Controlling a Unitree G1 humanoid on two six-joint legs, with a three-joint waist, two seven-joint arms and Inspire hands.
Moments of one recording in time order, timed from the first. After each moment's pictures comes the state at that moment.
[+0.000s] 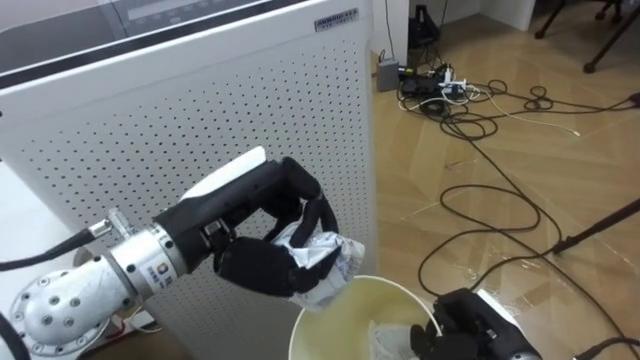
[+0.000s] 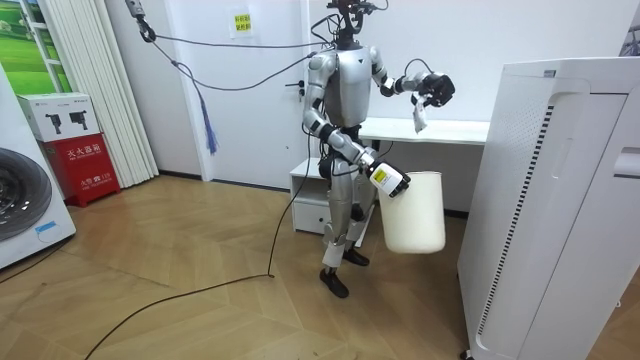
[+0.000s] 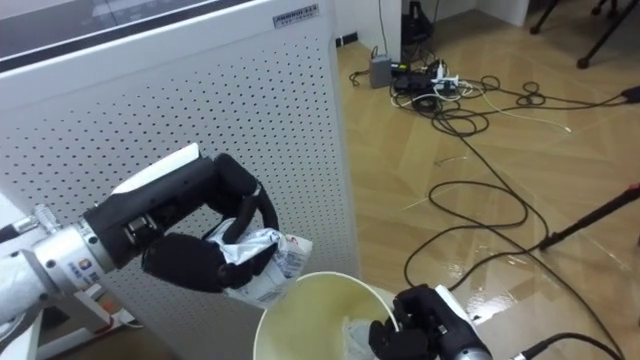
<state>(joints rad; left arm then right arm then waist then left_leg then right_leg) -0.19 0.65 -0.16 -0.30 -0.13 0.00 -0.49 0.01 -0.44 0.23 0.32 0.08 0.06 0.06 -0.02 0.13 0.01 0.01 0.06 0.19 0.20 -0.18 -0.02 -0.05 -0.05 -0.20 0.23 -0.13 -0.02</state>
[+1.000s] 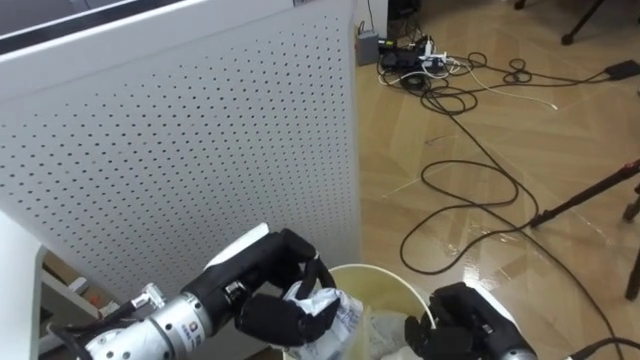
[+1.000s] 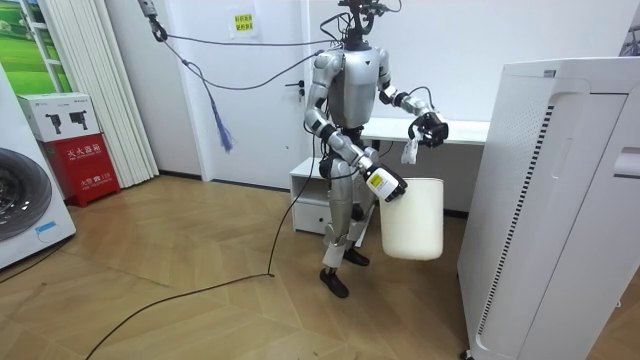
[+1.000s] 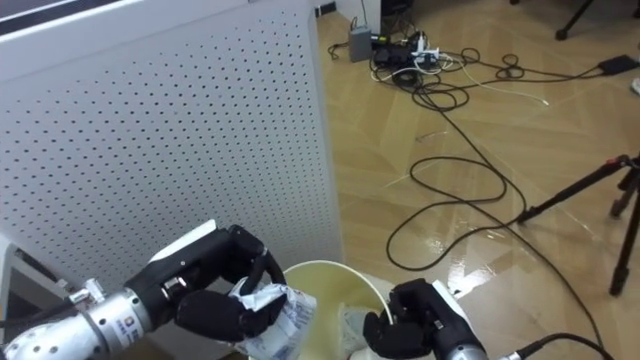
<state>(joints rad) -0.08 0.50 -0.28 -0.03 -0.10 -0.02 -0.43 0.00 -0.42 0.25 0.32 0.12 0.04 0.04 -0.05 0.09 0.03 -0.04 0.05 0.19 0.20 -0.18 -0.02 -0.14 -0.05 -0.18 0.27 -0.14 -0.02</state>
